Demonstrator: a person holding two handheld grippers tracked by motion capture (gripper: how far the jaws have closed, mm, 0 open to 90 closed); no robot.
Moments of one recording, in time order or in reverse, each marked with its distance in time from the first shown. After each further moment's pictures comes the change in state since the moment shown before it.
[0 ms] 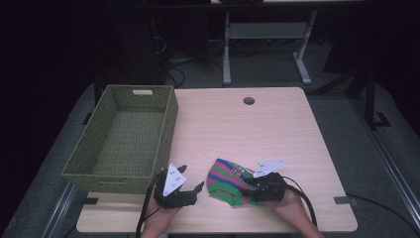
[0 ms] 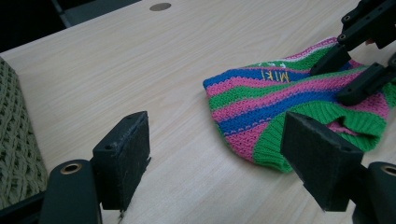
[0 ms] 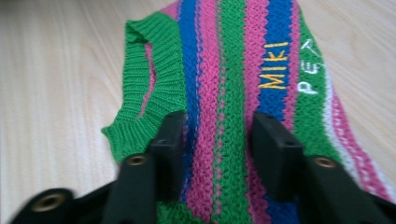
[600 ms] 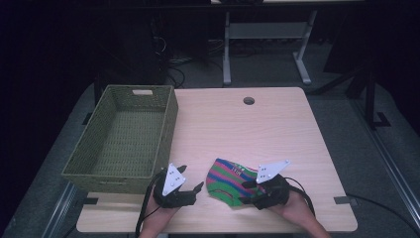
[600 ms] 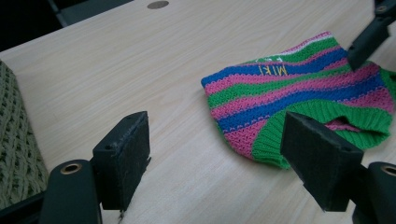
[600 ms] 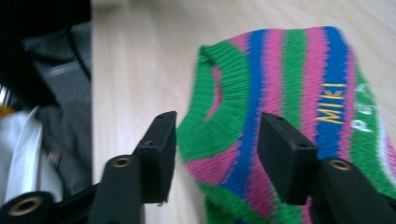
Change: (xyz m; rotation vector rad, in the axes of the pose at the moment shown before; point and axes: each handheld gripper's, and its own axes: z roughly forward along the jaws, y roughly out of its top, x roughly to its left) left arm 0.002 -0.001 0.000 0.010 -0.013 -0.001; right arm 0.016 0.011 -0.023 -0.036 0.149 -0.117
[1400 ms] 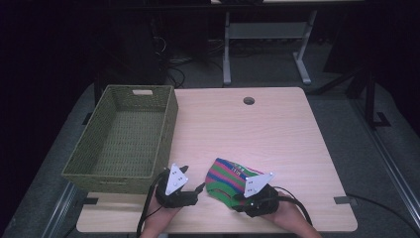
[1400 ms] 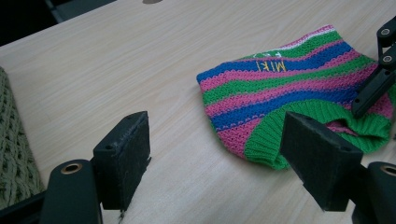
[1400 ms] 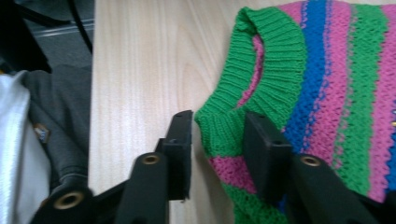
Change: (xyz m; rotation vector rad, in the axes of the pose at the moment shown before) left arm -0.002 0.000 0.005 0.017 -0.004 0.012; right arm 0.017 -0.006 0.032 0.088 -0.004 -0.127
